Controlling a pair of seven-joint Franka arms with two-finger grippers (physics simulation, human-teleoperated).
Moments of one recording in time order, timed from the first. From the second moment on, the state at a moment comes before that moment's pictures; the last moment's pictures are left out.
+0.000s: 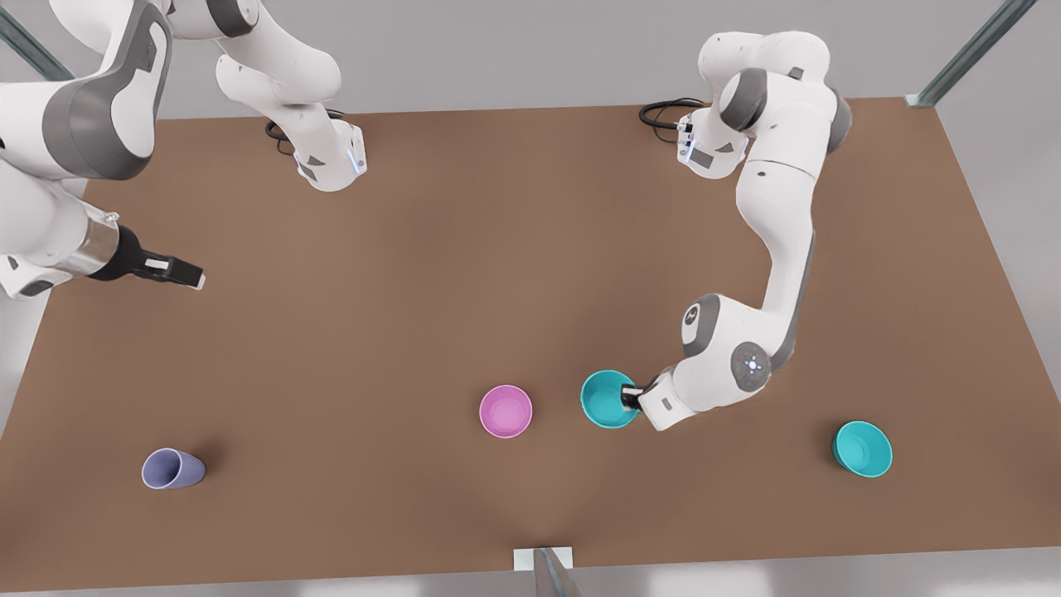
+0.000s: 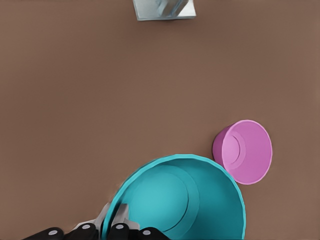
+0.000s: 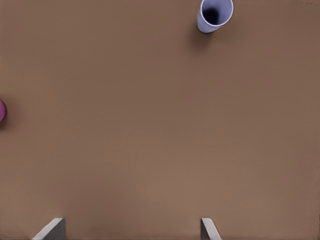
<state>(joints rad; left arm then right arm) -0.24 0.85 -0.22 -1.14 -0.21 2.09 -0.05 -0.02 0.19 -0.01 -1.24 0.03 1.26 0.20</state>
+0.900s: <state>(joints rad) -0.50 1.13 -0.18 -0.88 -0.20 2.37 -0.58 -0.02 0.22 -0.01 -1.24 0.03 1.23 0.06</state>
